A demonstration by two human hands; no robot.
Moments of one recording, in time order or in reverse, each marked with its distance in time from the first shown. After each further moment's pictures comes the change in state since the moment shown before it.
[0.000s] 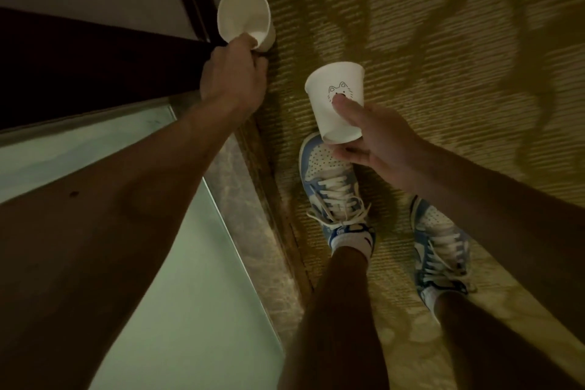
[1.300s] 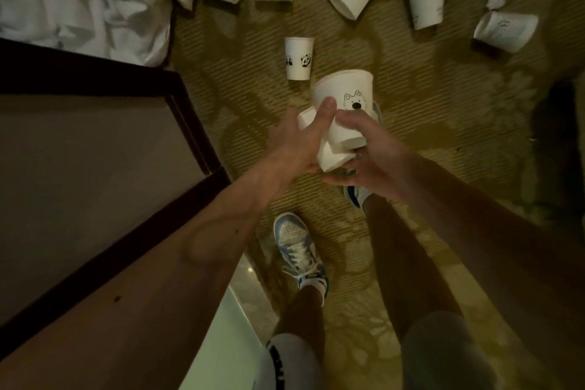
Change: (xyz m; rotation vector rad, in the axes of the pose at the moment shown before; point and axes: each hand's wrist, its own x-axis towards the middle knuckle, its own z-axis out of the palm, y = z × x) left_hand -0.053 0.237 -0.165 -0.791 -0.501 -0.176; right_hand -0.142 -0.220 -0.067 0.234 -0.123 -0.052
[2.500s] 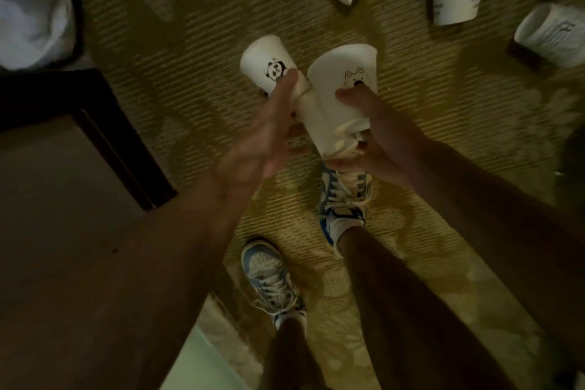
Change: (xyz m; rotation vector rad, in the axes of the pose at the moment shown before) left_hand 0.197 0.002 0.029 -0.490 -0.044 -0.220; right_hand 0.143 -0.065 -0.080 0.026 0.116 0.094
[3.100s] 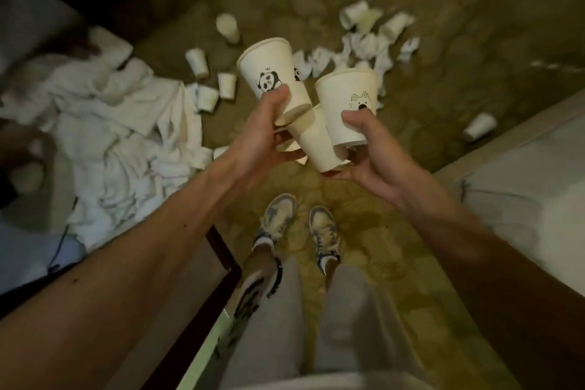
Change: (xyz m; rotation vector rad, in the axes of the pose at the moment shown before) left_hand -0.447 0.251 0.132 0.363 -0.275 0.466; right_hand -0.446 -0.196 0.074 0.217 -0.077 -0.475
